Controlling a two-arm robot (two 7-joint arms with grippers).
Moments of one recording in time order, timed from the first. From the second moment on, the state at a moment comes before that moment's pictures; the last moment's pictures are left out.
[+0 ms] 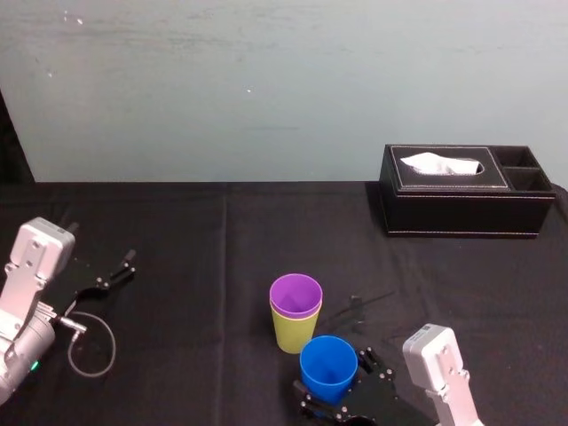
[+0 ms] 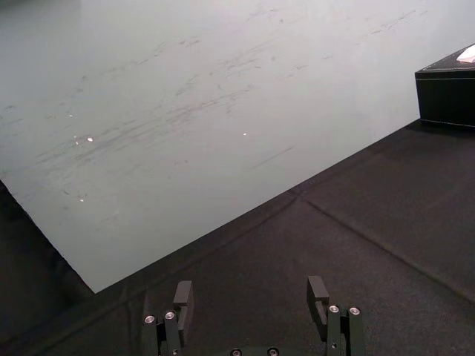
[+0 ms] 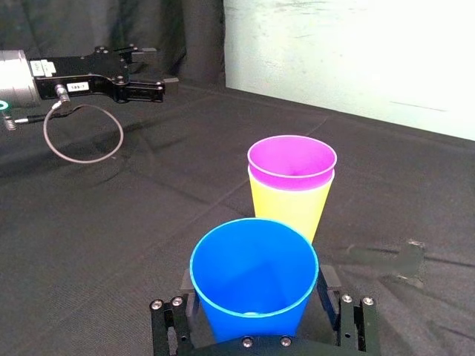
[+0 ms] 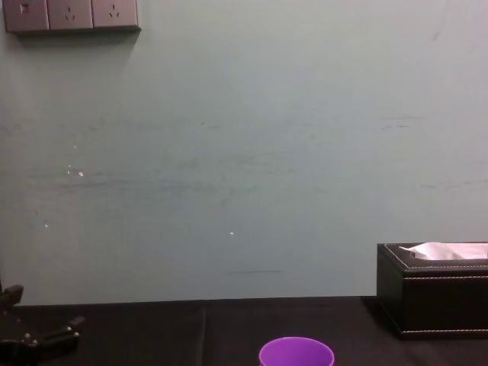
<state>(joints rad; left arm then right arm) -0.20 0.60 0.45 -1.41 -0.25 -0.12 0.03 -0.14 0.34 -0.34 -1.66 0.16 0.01 0.32</state>
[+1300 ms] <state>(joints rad) -0.20 0.60 0.45 -1.41 -0.25 -0.12 0.03 -0.14 0.40 -0.32 -1.79 0.14 0.10 0.34</state>
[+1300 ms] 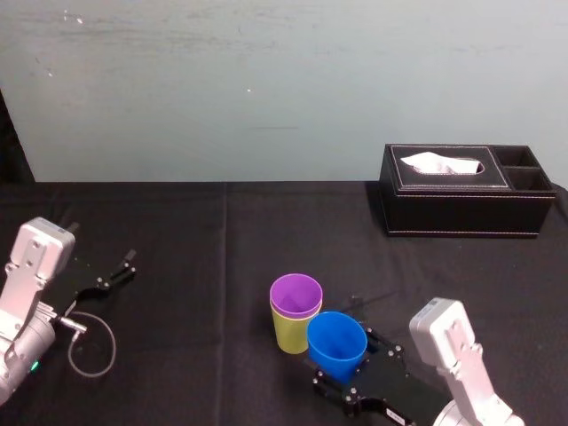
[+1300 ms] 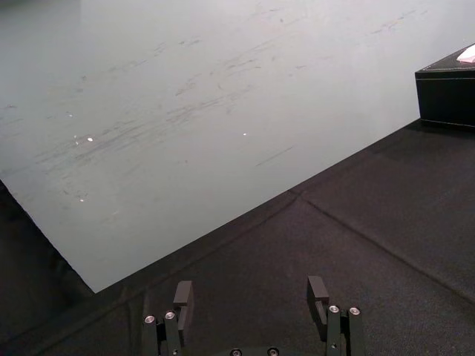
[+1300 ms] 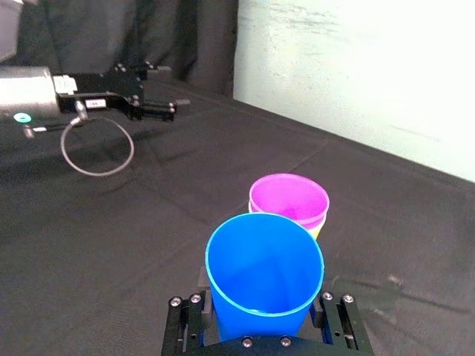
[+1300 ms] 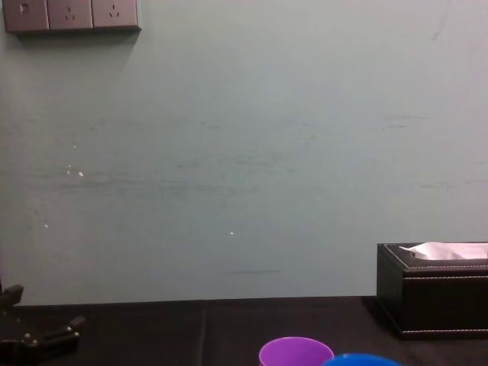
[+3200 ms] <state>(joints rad) -0.20 0.60 0.45 -1.41 -0.25 -0.12 0.03 0.17 0.38 -0.41 -1.75 0.24 0.27 0.35</state>
